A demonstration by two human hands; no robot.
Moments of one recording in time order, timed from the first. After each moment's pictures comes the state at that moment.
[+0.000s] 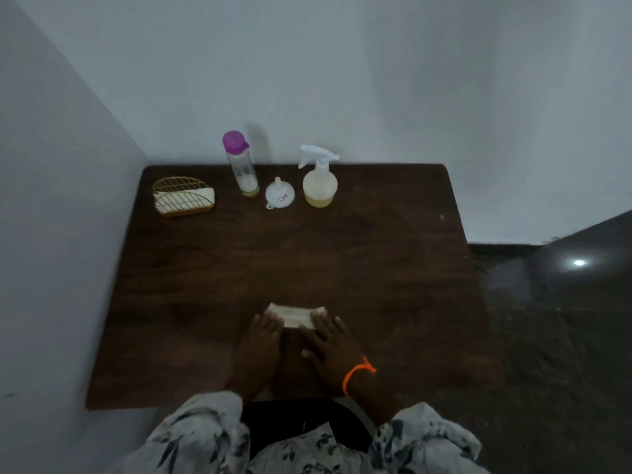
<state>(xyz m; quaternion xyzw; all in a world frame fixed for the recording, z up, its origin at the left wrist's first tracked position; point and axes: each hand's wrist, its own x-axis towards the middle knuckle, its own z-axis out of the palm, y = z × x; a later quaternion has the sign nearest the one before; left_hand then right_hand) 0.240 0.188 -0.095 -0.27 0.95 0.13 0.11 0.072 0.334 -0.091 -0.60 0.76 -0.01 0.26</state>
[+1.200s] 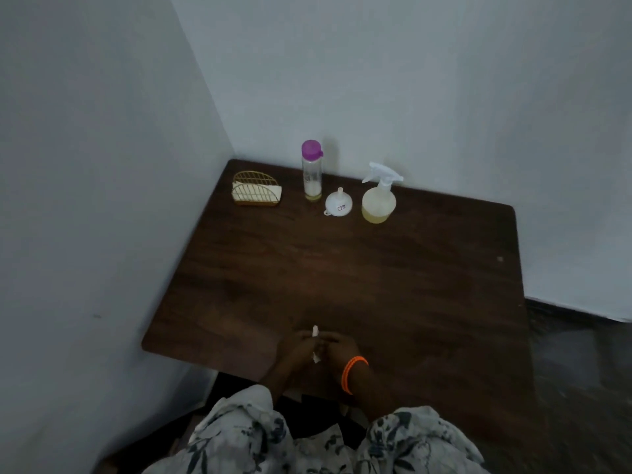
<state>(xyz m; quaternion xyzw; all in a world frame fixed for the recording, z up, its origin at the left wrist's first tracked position) 0.217 0.231 -0.057 -0.64 0.52 0.56 0.00 0.110 0.283 -0.073 -0.06 0.70 -0.38 0.60</state>
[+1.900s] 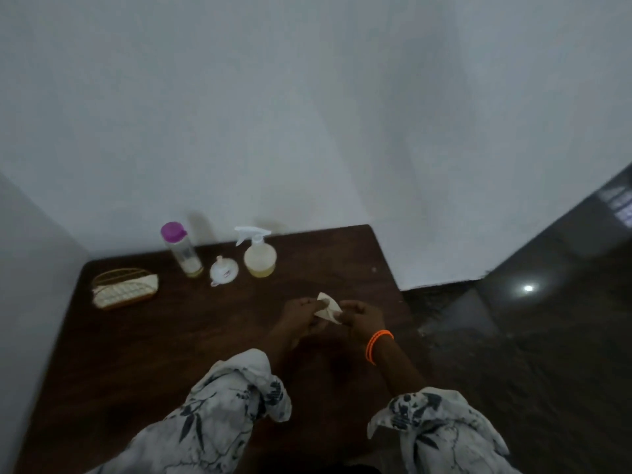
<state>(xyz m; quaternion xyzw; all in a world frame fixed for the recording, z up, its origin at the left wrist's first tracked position) -0.036 0.191 0.024 -0.46 0.47 0.75 0.01 -0.123 0.324 0.032 0.05 0.71 -0.59 0.38</state>
